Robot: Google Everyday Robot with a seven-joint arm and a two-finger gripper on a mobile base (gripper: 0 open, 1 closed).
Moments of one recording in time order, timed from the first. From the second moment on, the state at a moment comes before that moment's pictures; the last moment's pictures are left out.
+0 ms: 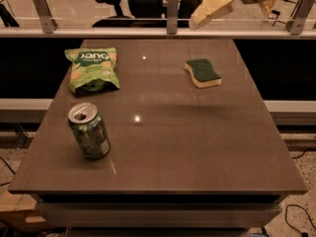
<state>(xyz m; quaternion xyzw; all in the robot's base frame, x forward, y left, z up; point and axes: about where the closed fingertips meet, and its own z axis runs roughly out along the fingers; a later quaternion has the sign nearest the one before) 0.611 -0.176 1.010 -0.15 0.96 0.04 0.22</state>
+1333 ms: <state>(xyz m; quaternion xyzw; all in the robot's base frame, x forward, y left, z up) 0.664 -0.174 0.930 -0.13 0.98 0.02 0.17</state>
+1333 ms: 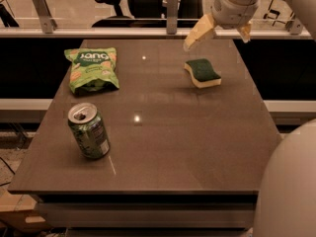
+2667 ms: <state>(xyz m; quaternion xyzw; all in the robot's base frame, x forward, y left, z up) 0.679 -0.144 0.882 -0.14 0.98 0.04 0.13</state>
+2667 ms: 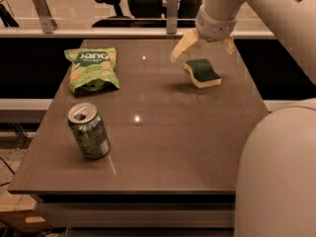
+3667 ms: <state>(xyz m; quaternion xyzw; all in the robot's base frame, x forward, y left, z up) 0.665 -0.165 0.906 -0.19 0.97 0.05 0.13</state>
